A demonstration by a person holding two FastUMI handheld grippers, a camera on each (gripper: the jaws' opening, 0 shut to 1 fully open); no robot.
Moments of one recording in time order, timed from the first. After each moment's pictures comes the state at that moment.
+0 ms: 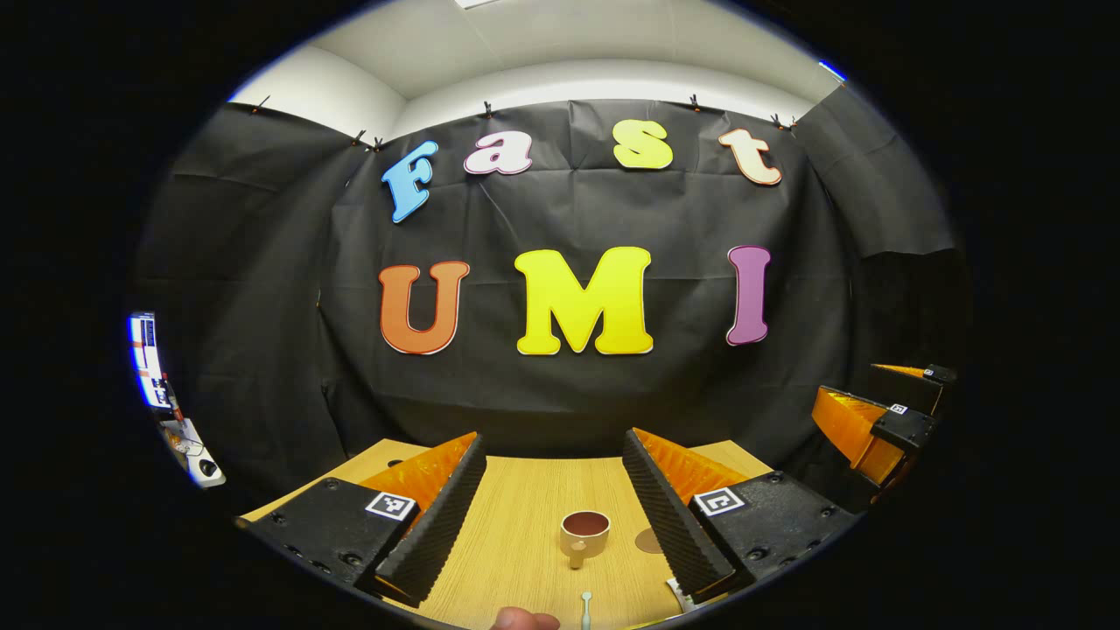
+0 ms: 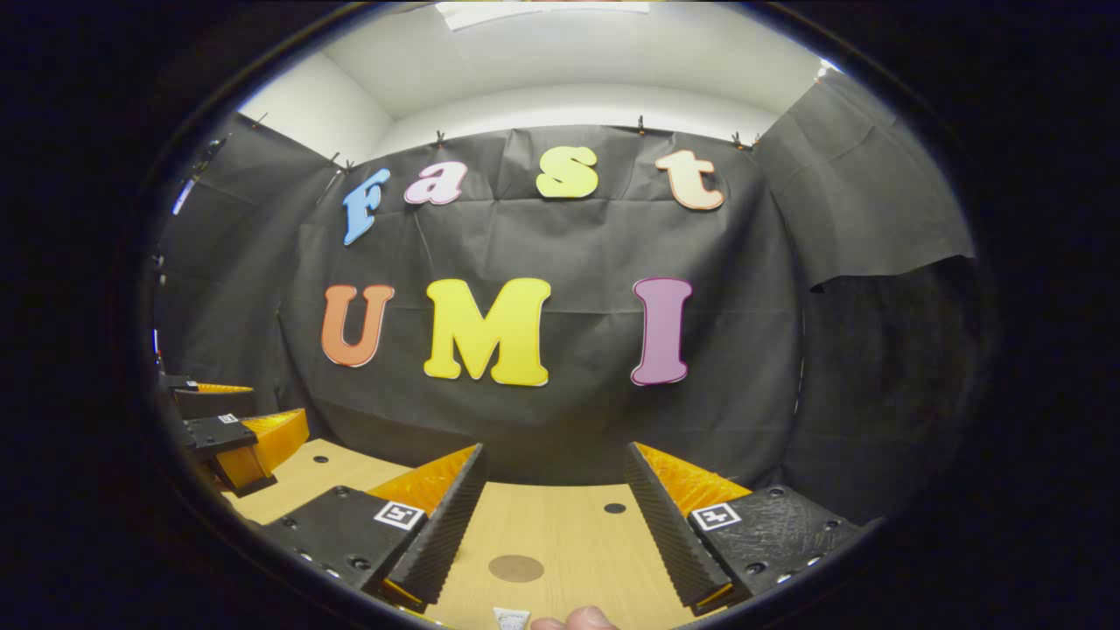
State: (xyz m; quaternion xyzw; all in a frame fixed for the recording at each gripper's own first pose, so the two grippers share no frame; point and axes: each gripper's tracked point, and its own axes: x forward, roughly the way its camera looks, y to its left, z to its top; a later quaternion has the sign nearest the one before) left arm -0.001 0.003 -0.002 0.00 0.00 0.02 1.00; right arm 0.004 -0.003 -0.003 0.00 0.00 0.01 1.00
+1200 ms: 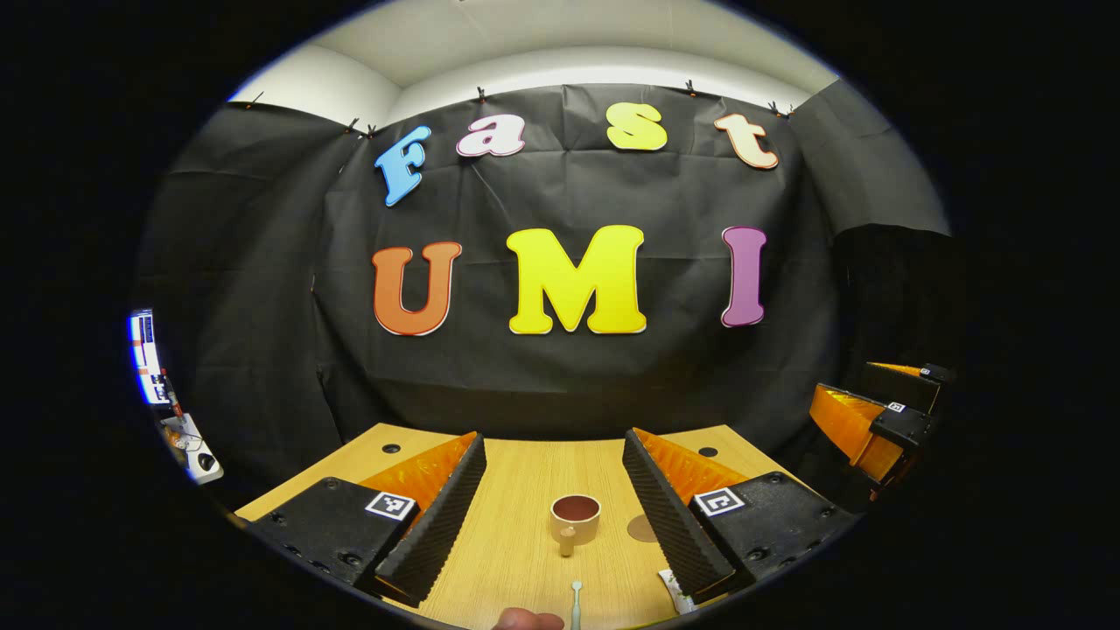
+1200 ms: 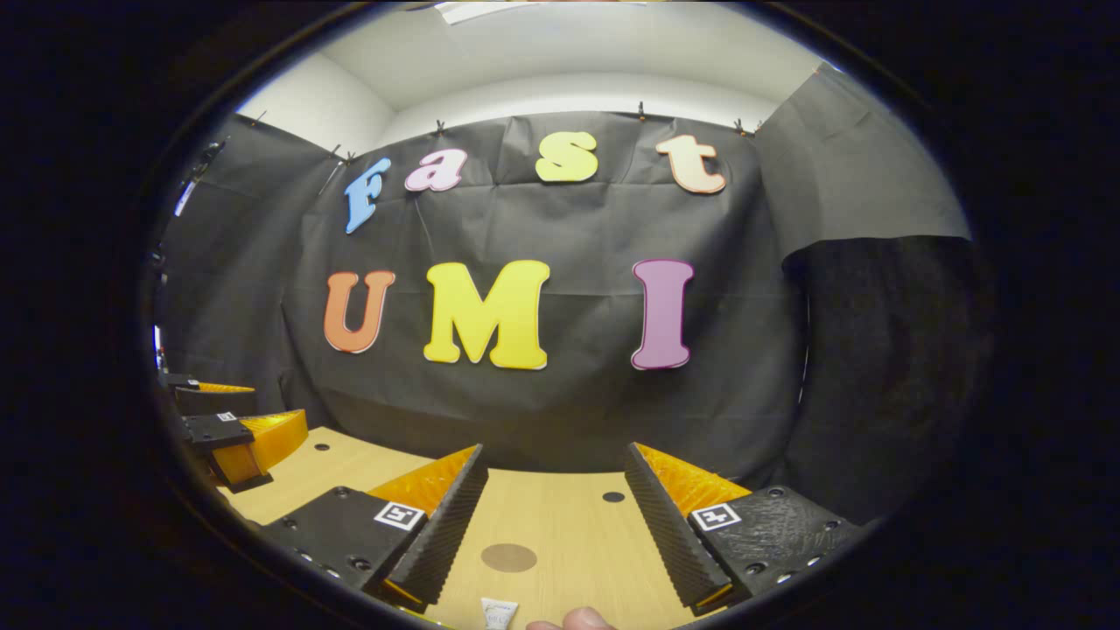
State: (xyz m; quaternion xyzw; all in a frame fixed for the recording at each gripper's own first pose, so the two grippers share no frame) left arm -0.001 -0.016 -0.032 0.00 0.05 0.01 1.00; right arm 0.006 -0.020 -0.032 0.00 0.04 0.02 1.00
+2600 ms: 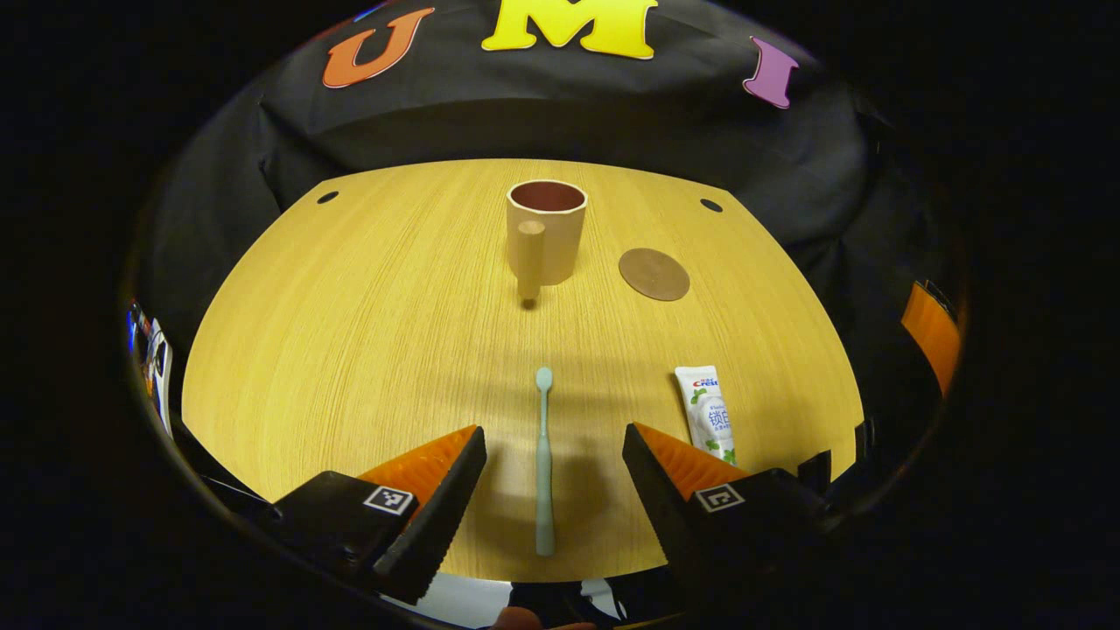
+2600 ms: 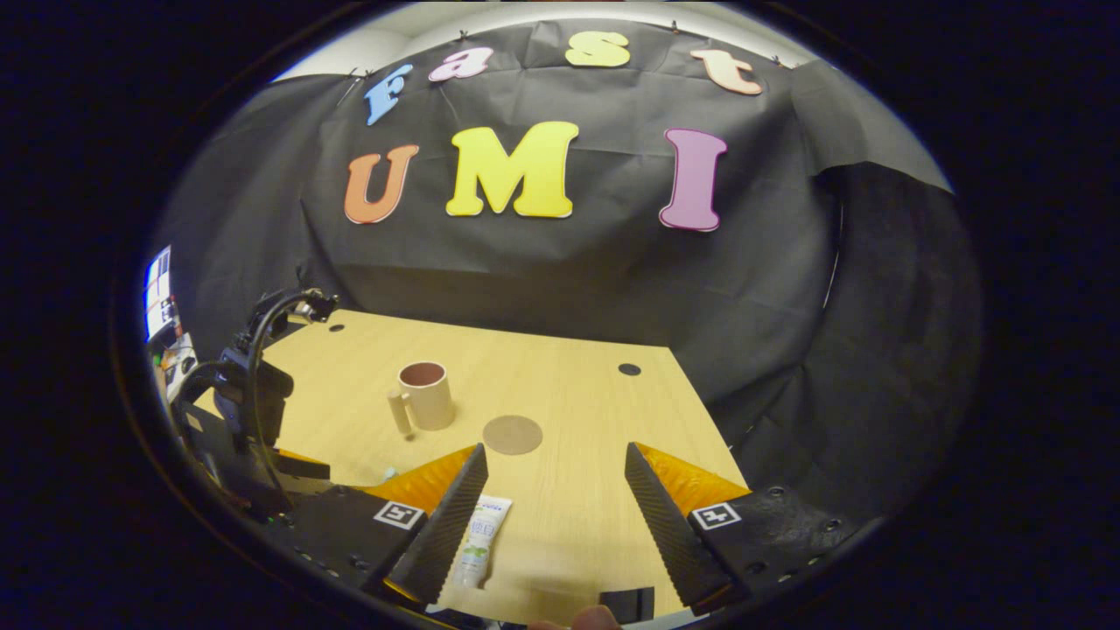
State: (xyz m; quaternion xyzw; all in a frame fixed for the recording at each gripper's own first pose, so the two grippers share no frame) left arm -0.066 -0.050 -0.313 -0.05 0.47 -0.03 0.88; right arm -0.036 -0.027 -0.188 -0.04 0.24 0.05 0.97
